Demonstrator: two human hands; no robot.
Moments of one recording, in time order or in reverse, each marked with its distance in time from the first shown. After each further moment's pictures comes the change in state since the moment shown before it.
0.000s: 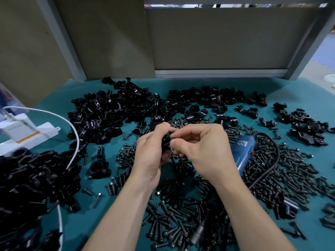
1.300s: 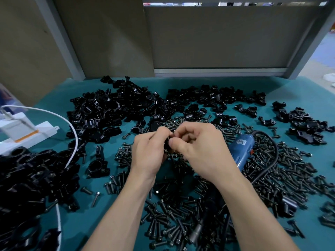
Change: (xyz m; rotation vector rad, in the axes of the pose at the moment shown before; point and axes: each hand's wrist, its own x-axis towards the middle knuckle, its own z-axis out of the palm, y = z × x) left_hand 0.008 -0.009 -0.004 0.253 0.109 0.130; right_hand -0.001 -0.005 -0.006 -0.383 -0.046 0.019
